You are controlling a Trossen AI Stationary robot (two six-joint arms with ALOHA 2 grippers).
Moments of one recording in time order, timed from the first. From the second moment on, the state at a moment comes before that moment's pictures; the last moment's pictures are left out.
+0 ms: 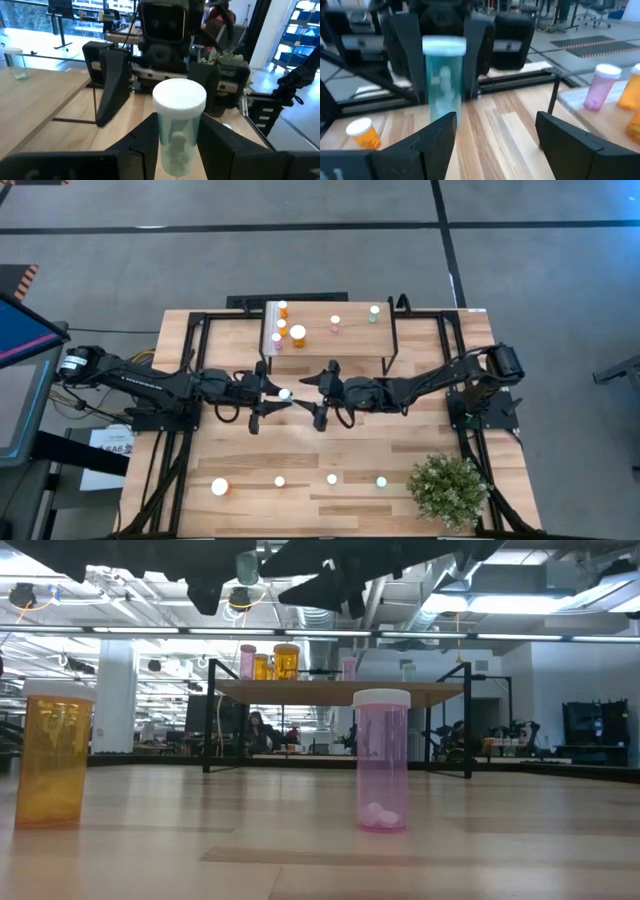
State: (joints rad) left arm -0.13 1.02 0.48 0.48 -0.08 -0.14; right arm 0.14 1.72 1.09 0.46 0.36 0.13
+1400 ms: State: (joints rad) left arm -0.13 1.02 0.48 0.42 -0.15 -0.11; right arm 0.13 1.64 1.09 0.45 0.20 0.19
